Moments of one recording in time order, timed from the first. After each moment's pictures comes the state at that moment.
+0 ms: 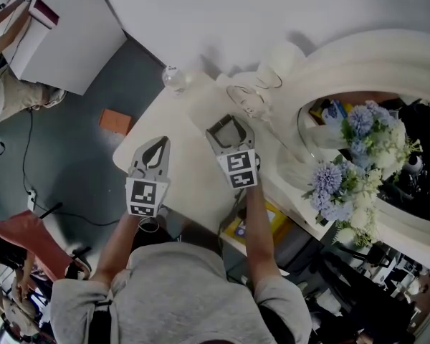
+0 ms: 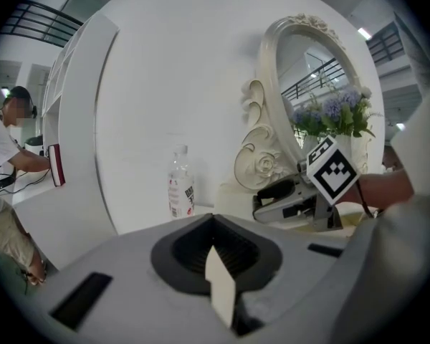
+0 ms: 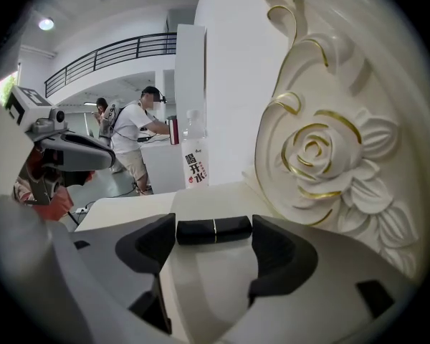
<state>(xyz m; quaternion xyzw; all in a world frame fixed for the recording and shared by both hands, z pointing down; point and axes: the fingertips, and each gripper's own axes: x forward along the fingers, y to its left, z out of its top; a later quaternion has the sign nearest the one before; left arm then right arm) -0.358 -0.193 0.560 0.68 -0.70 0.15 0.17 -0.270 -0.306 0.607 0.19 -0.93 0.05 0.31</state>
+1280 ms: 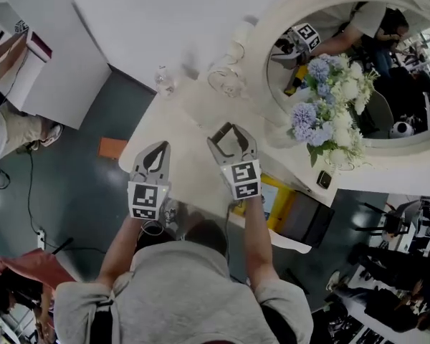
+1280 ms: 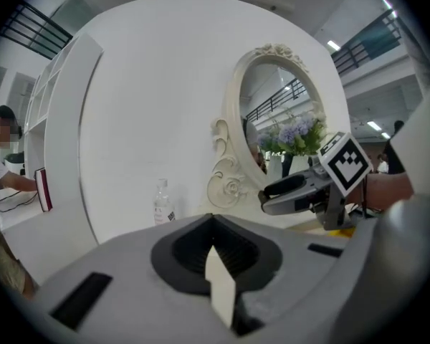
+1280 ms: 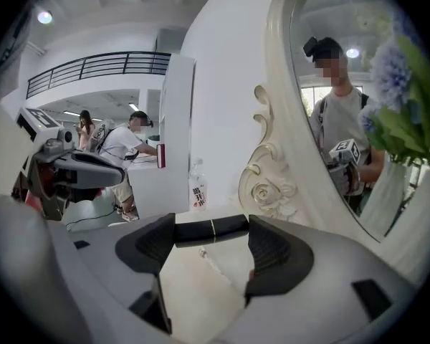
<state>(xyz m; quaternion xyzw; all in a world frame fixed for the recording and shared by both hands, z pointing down) -0.324 -0.142 0.490 0.74 -0.65 0.14 0.10 -0.210 -0.233 0.508 0.29 -0.93 0.04 0.24</state>
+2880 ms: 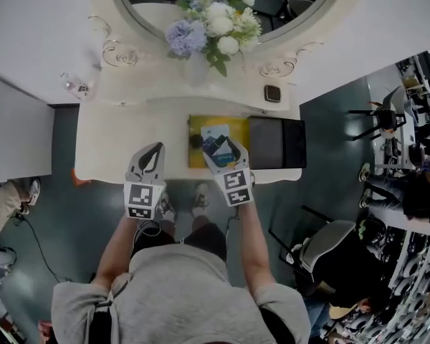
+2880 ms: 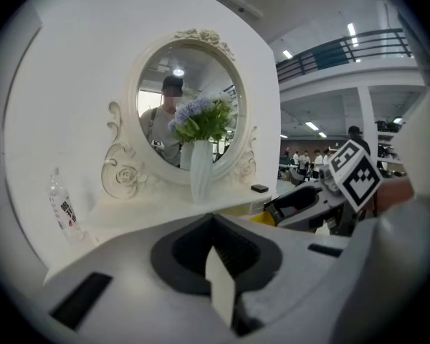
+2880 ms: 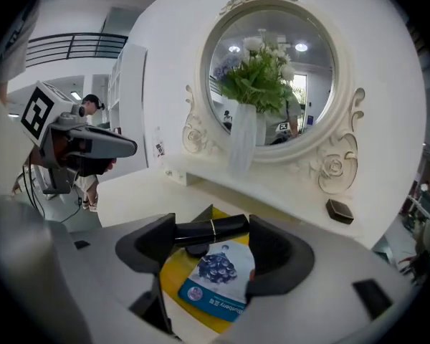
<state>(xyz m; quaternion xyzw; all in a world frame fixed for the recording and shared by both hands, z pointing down) -0.102 -0.084 0.515 0.87 -0.46 0.17 0.08 0.048 -0.081 0.566 0.49 -0.82 0.11 0.27</state>
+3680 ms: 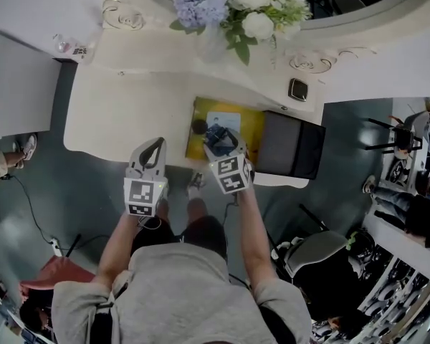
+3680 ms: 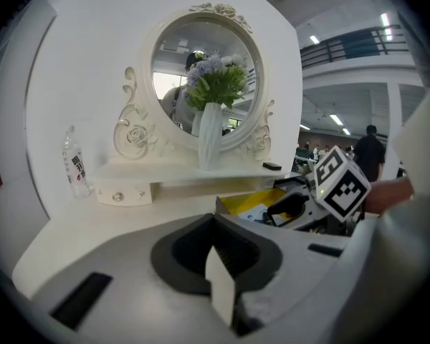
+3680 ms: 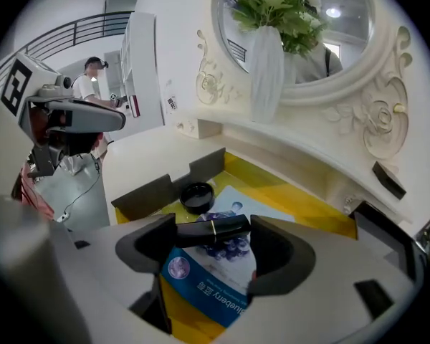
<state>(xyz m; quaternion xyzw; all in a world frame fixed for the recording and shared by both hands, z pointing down) -0.090 -0.069 0.595 0.82 -0.51 0.21 0.15 0.053 -0.089 0.683 0.38 -0.83 0.16 0.38</state>
